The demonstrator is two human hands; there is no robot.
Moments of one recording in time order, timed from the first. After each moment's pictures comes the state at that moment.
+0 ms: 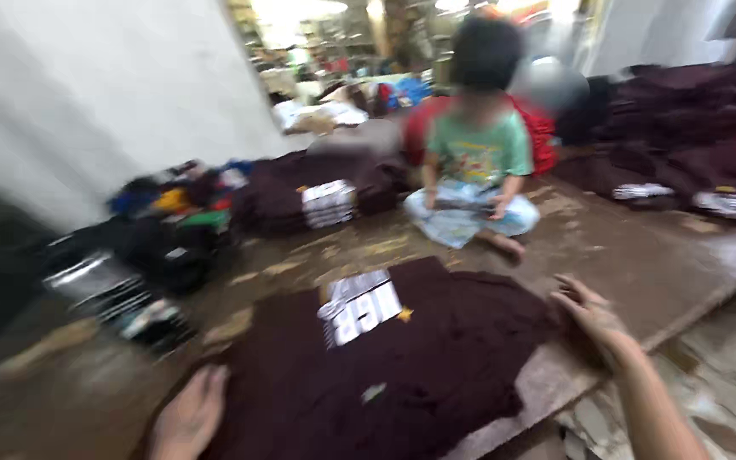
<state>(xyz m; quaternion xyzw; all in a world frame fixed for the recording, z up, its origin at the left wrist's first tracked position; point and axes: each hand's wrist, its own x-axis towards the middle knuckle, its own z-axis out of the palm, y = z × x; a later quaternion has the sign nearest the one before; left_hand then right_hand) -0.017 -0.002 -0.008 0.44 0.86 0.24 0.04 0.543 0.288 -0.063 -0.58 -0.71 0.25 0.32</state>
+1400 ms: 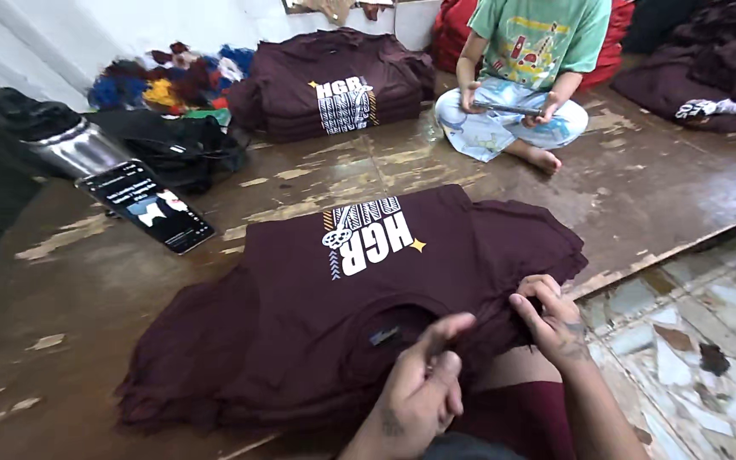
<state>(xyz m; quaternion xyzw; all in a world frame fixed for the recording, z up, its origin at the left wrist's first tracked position) 0.205 -0.020 -0.039 0.55 0.44 0.51 0.50 0.419 0.110 -0.093 -0.39 -0.78 0.15 0.47</state>
